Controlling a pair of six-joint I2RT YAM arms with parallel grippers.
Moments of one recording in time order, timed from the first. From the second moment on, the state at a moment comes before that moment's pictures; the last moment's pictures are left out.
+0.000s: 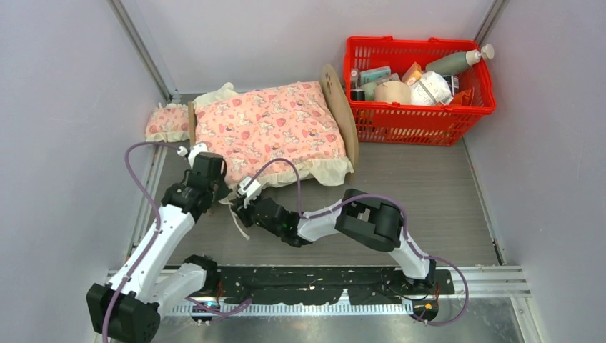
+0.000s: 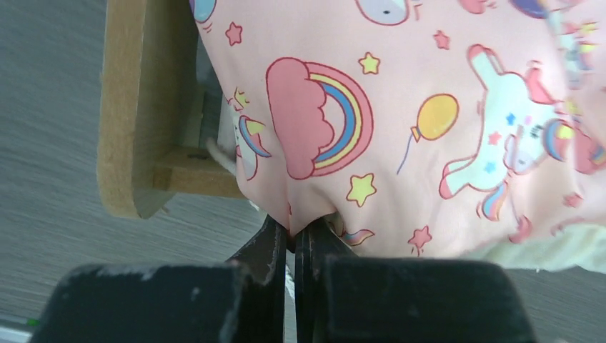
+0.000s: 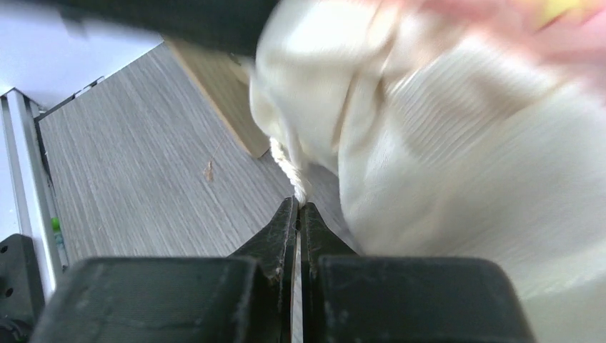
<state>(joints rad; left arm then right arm) -0.31 0.95 0.79 -0.74 -0.35 -0.67 1.25 2.16 1.19 0.81 0.27 0.26</state>
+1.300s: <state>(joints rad) -0.20 0.85 0.92 -0.93 -0.18 -0.38 1.28 2.10 1.13 0.78 0.12 0.32</state>
